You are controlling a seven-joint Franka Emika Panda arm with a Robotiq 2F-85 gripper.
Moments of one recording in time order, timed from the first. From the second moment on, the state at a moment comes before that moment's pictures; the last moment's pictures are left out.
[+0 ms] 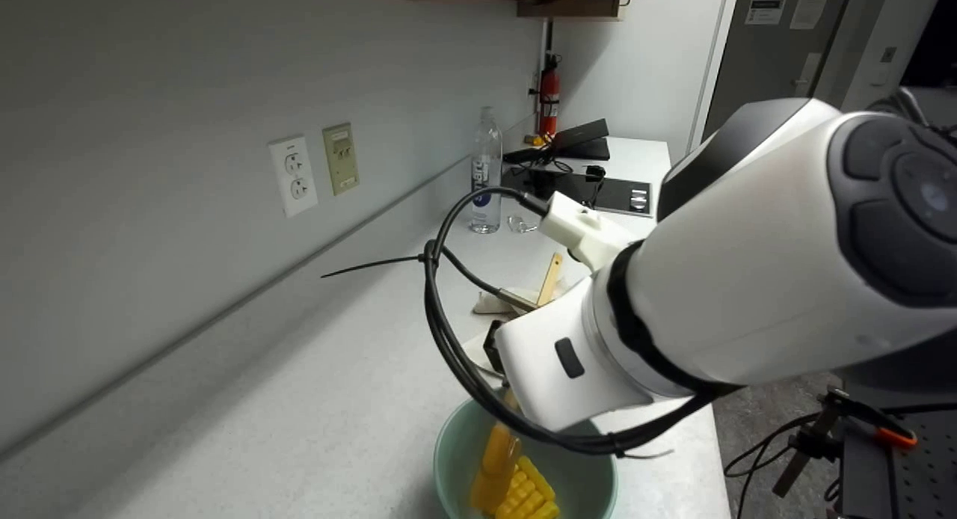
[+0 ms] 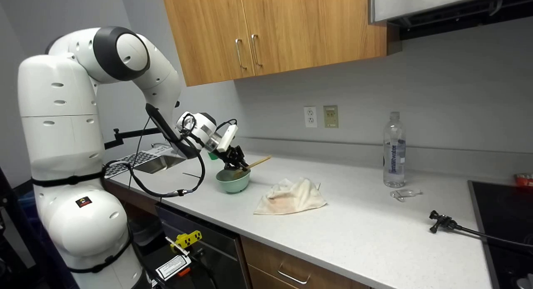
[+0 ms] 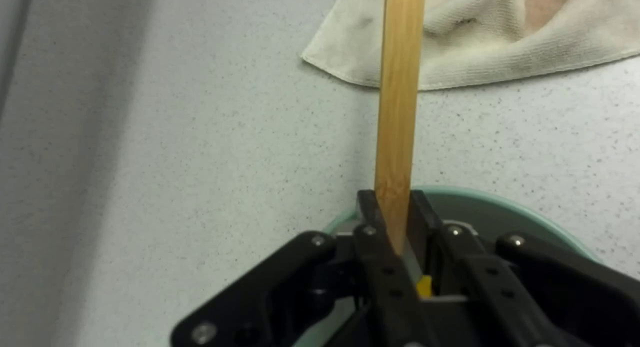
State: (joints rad) arm 0.30 0.21 0.33 -2.26 -1.22 2.50 -0.37
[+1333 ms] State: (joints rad) arm 0.37 0.22 0.34 -2.24 -1.47 2.17 -0.23
